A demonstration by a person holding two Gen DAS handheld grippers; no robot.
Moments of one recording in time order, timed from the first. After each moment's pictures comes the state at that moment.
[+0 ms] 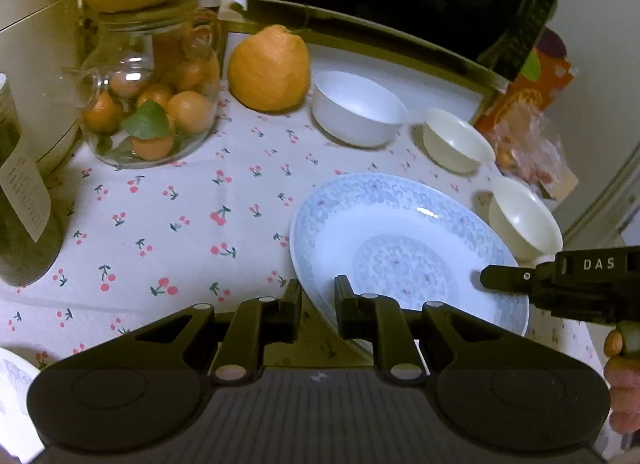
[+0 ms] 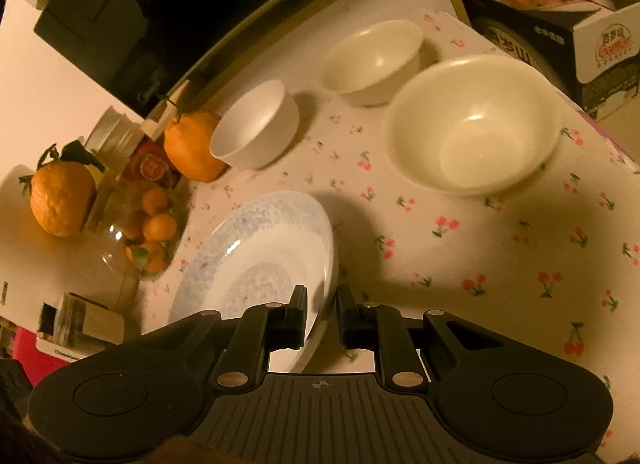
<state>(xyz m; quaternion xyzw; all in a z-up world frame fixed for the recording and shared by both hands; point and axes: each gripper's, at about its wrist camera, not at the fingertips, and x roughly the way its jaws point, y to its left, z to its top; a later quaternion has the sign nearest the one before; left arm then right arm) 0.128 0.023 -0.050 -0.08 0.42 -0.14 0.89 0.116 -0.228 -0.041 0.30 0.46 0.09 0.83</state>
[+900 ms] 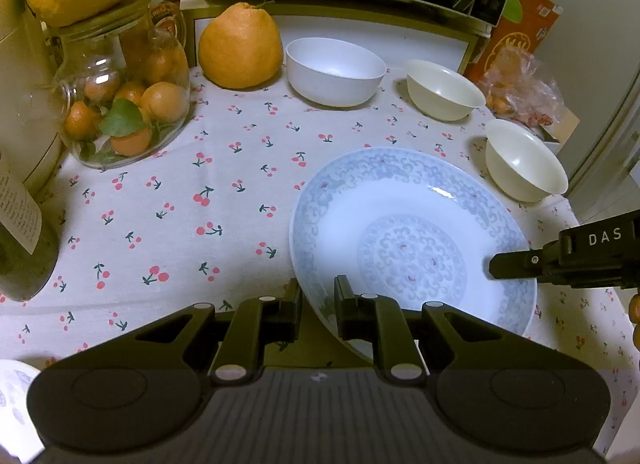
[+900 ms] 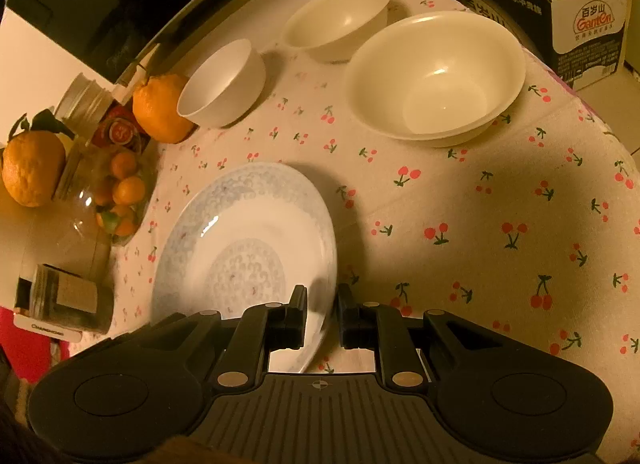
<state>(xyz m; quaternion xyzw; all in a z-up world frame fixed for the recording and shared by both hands) 0.126 0.007 -0.057 0.00 0.45 -0.15 0.88 0.111 -0.226 -0.047 0.28 0.51 0.07 0.81</state>
